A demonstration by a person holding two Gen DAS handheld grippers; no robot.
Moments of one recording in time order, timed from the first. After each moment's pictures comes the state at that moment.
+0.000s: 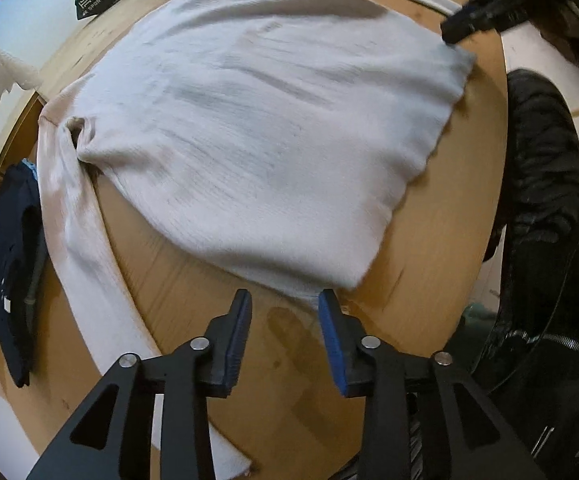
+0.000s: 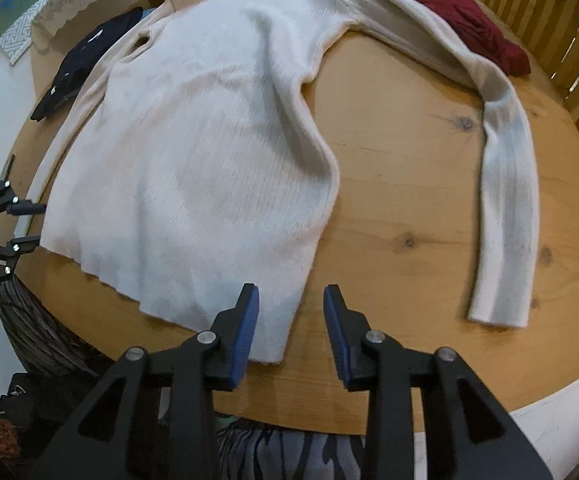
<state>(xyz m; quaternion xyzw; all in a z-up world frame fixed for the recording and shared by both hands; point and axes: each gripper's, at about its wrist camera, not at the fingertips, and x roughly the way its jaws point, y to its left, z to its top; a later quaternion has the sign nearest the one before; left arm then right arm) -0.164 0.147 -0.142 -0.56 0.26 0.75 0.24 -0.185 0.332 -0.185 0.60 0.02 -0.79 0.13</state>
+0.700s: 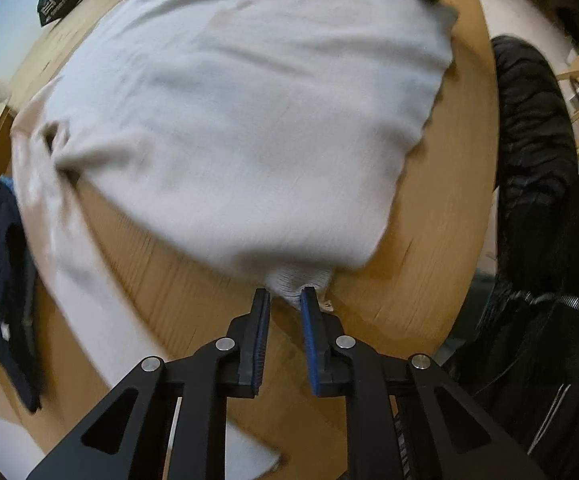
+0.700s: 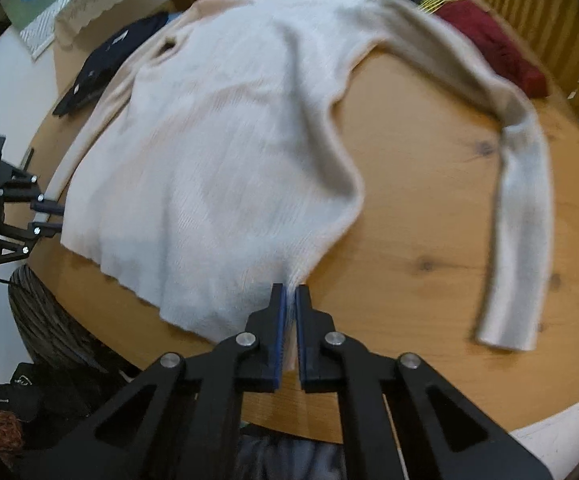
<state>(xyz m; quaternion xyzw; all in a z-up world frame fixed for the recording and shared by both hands) -0.175 0.132 -0.154 -0.59 0.31 0.70 0.26 -0.183 0.343 -0.170 0.57 0.02 -0.81 0.16</state>
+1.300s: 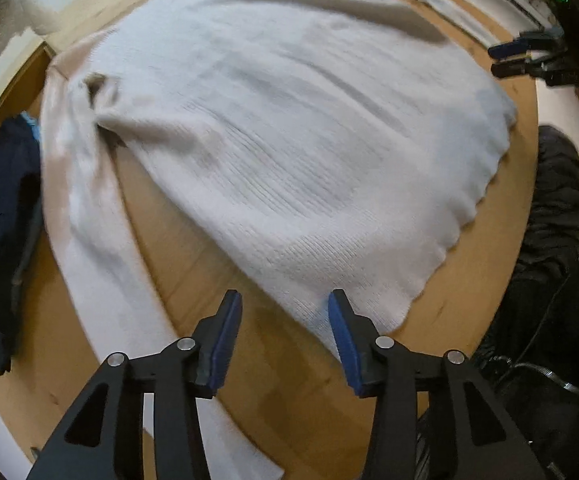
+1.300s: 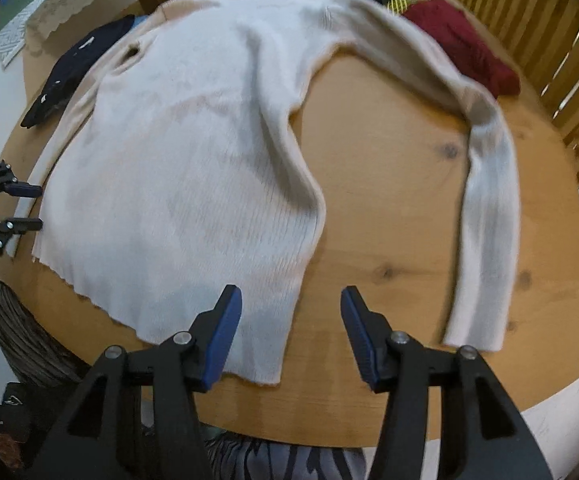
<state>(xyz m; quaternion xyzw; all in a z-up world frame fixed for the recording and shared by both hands) -0.224 0.121 -0.158 -0.61 0.21 0.73 0.23 -0.198 0.357 -0.179 0.59 0.03 -0.80 0.11</state>
